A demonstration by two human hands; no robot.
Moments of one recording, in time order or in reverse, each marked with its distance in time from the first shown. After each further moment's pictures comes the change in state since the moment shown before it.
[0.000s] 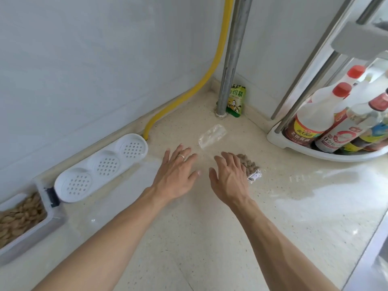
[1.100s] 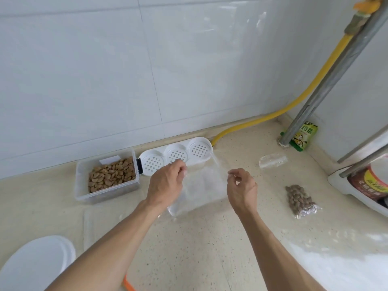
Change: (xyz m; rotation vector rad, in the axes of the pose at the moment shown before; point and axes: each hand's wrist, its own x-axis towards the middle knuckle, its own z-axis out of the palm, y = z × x) left_hand -0.152 -0.093 -0.042 -0.254 0.506 -0.437; right_hand -0.026 -0.131 0.015 0.662 0.039 0.093
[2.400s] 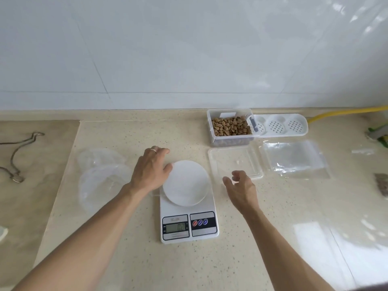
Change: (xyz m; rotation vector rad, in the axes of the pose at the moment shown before) left_hand -0.231 -0.284 -0.201 0.123 -0.090 -0.313; right_hand -0.269 -0.095 0.211 -0.306 -0.402 0.054
